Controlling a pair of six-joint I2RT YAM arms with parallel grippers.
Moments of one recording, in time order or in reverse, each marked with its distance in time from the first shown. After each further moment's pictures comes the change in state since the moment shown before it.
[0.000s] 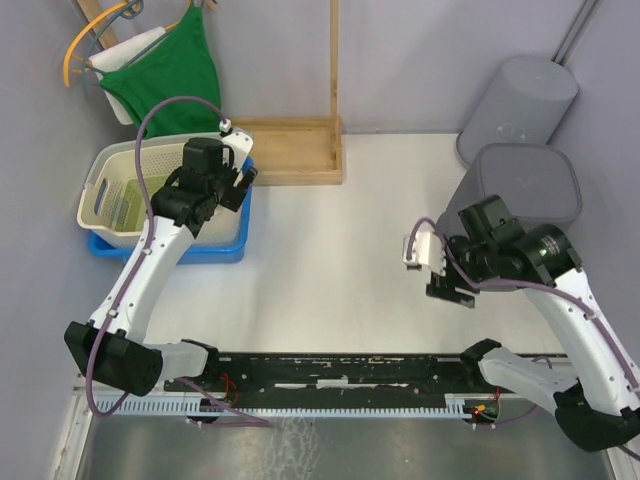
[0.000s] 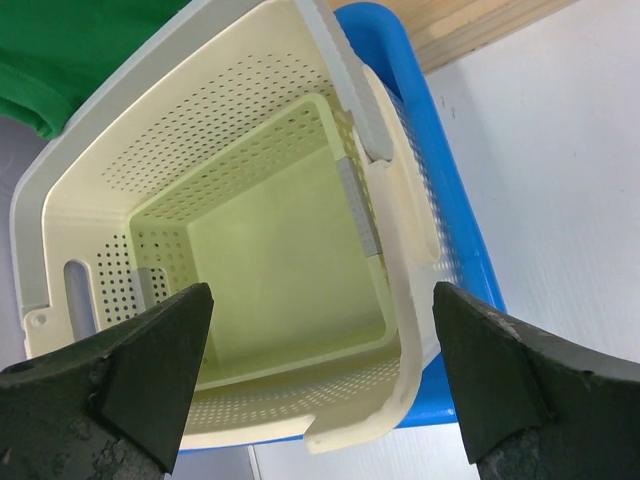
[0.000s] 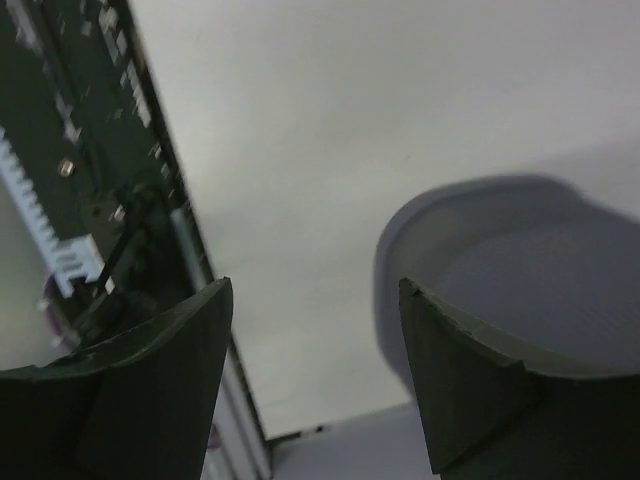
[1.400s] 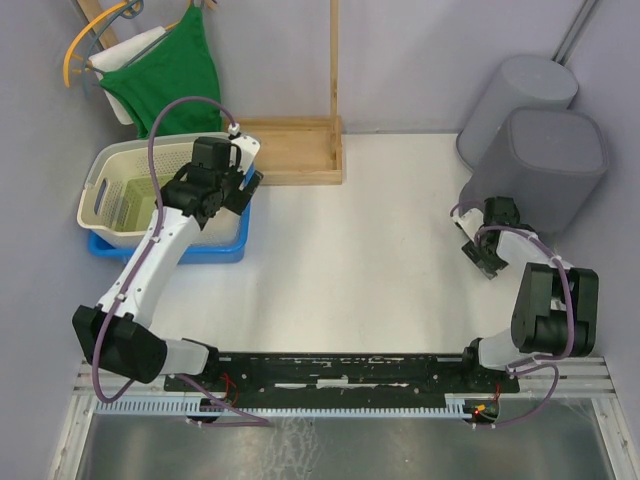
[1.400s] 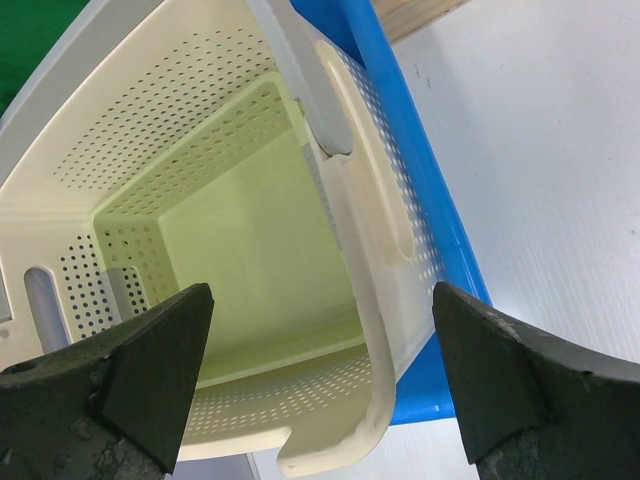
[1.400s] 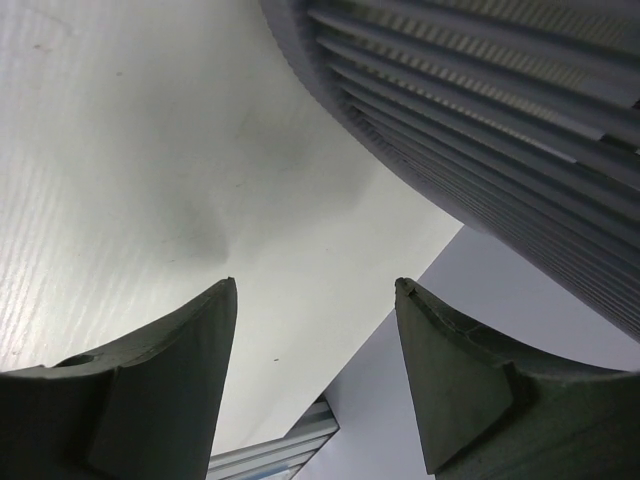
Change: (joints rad) left arm 0.002 0.077 0.021 -0.048 0.042 0.000; right arm -0.679 0.384 -0.659 0.946 0.622 0.045
